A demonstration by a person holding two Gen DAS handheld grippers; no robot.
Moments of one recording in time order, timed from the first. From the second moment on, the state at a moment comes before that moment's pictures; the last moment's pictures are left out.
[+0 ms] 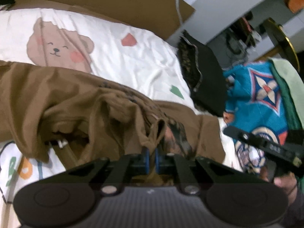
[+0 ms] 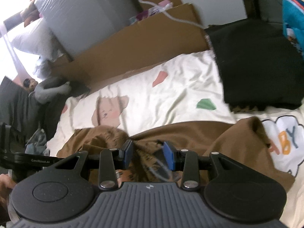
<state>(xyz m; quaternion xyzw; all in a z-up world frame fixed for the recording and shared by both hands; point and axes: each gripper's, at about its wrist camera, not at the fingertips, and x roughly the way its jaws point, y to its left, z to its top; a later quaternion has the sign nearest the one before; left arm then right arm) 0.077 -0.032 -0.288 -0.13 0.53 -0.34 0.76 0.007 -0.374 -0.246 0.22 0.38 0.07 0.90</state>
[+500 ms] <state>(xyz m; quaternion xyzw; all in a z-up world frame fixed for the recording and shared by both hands) 0.024 -0.006 -0.297 -0.13 0.57 -0.37 0.72 0.021 -0.325 -0.246 0.17 0.40 0.11 0.89</state>
